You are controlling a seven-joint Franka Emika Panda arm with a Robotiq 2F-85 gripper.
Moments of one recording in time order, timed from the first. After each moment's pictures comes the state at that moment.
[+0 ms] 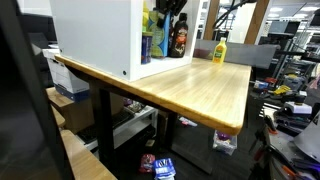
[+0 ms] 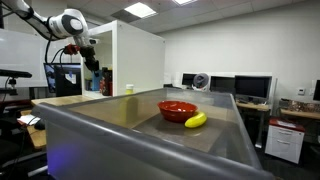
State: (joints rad) arm 0.15 -0.13 0.24 -2.09 -0.15 2.27 0.54
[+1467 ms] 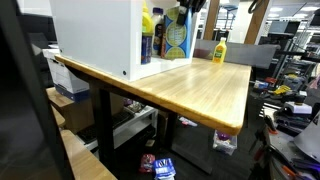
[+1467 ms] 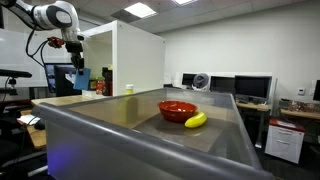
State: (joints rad) arm 0.19 -0.27 0.26 -2.16 0.04 2.12 0.53
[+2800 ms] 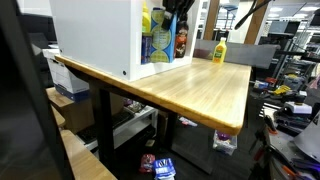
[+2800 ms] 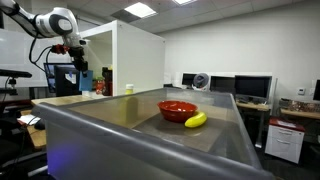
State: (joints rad) arm 0.19 -0.21 0.29 -2.17 -0.03 2.29 0.47
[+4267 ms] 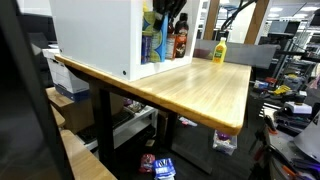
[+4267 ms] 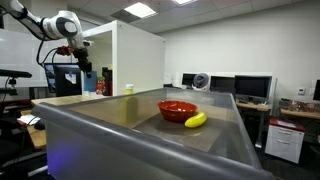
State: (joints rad) arm 0.19 -0.13 0.29 -2.10 -0.08 2.29 0.52
